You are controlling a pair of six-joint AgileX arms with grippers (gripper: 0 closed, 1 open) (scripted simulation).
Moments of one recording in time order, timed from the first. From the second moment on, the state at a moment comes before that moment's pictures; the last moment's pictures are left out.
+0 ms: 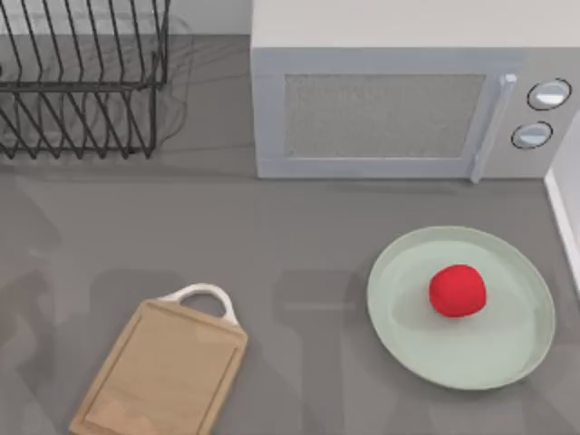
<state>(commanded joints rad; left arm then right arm) 0.27 1.65 1.11 -0.98 0.00 1.10 0.00 0.00 0.00 0.00 0.00 0.00</state>
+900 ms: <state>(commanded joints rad) 0.28 1.80 1.05 -0.81 0.00 1.15 0.00 0.00 0.00 0.00 0.00 0.00</state>
